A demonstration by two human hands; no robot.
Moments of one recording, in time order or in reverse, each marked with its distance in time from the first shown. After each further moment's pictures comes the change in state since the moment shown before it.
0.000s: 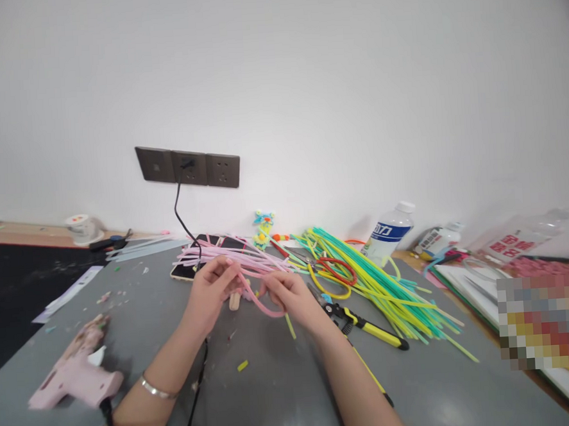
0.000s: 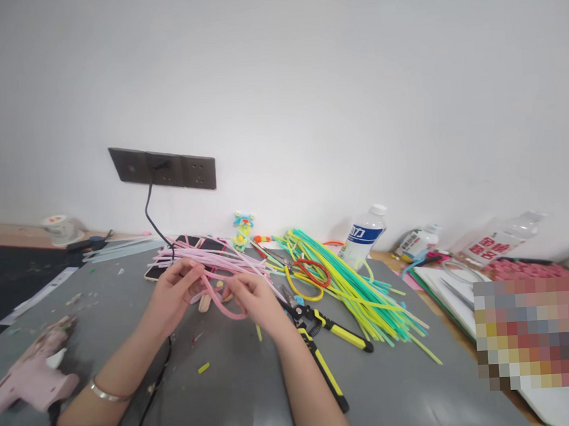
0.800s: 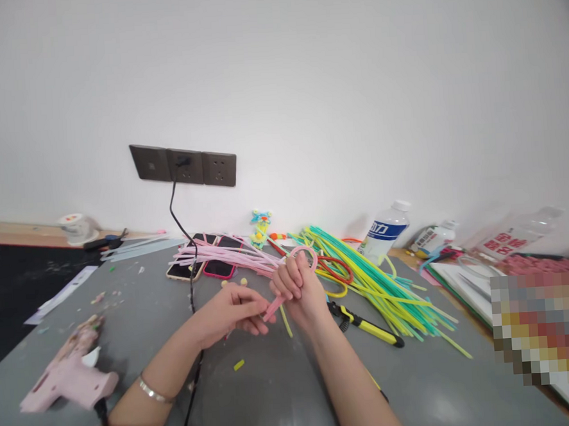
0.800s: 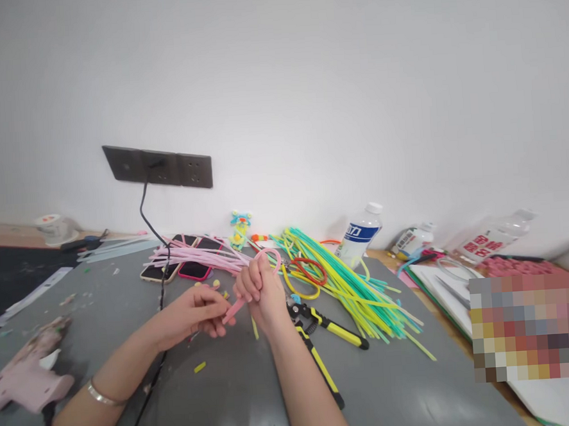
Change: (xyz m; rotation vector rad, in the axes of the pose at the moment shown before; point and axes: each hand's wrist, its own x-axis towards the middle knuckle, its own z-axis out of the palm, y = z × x) left_hand -0.017 0.002 0.012 0.274 -0.517 -0.532; right_hand 0.001 -0.019 0.007 0.853 0.131 -0.136
